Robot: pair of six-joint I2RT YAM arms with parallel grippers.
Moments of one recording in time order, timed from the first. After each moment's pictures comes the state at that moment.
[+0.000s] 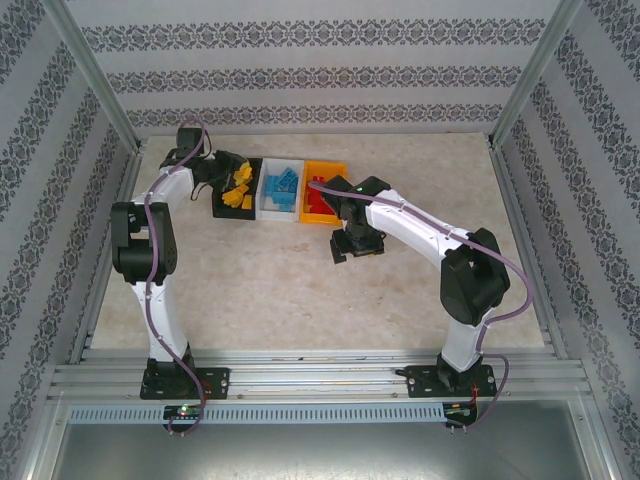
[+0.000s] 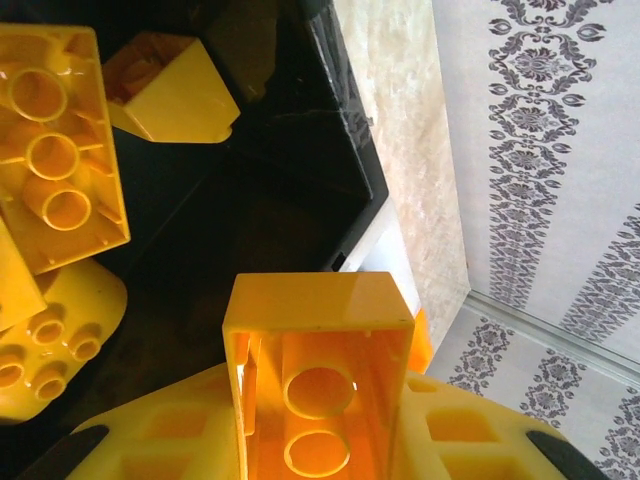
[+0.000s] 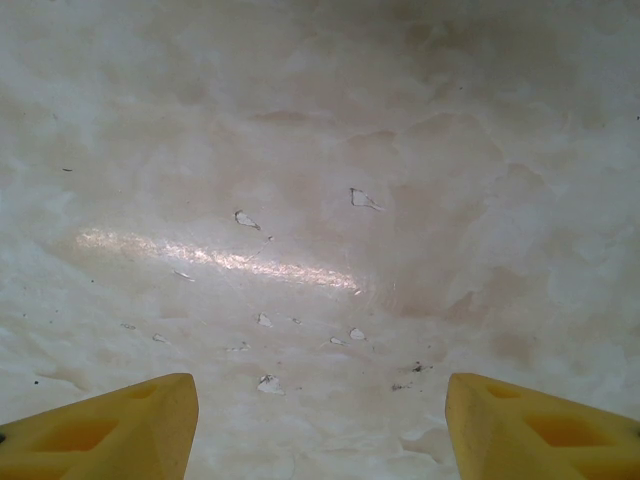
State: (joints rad) left arm 0.05 2.08 1.61 -0.36 0.61 -1.12; right arm 0.65 1.83 1.53 -1.24 0.01 0.47
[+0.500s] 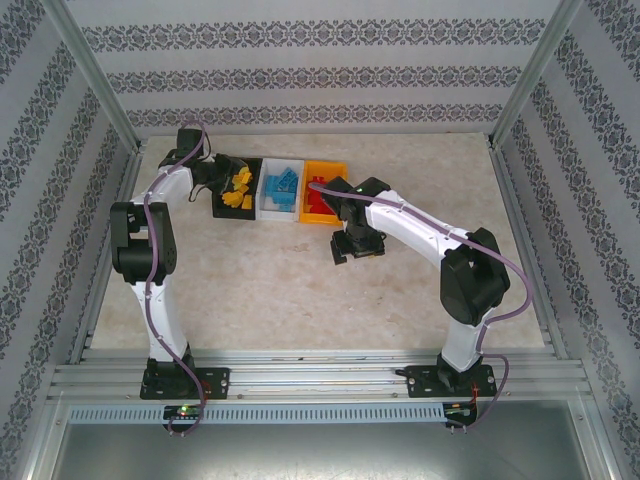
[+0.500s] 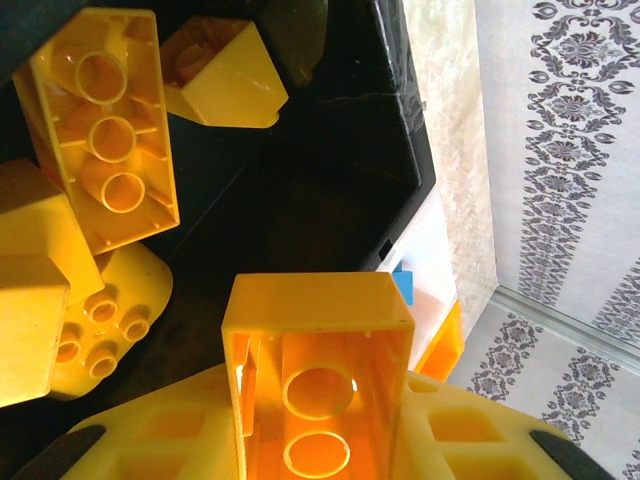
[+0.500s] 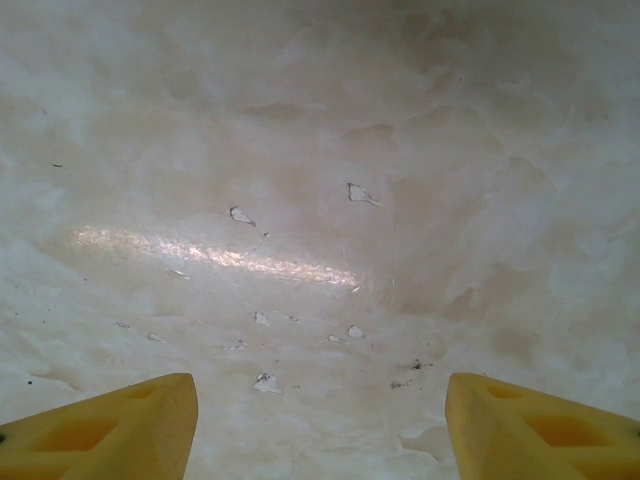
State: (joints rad) left arm 0.06 2.08 1.62 -0.43 0.60 -1.07; right arm 0.65 1.83 1.52 -1.24 0.01 0.47
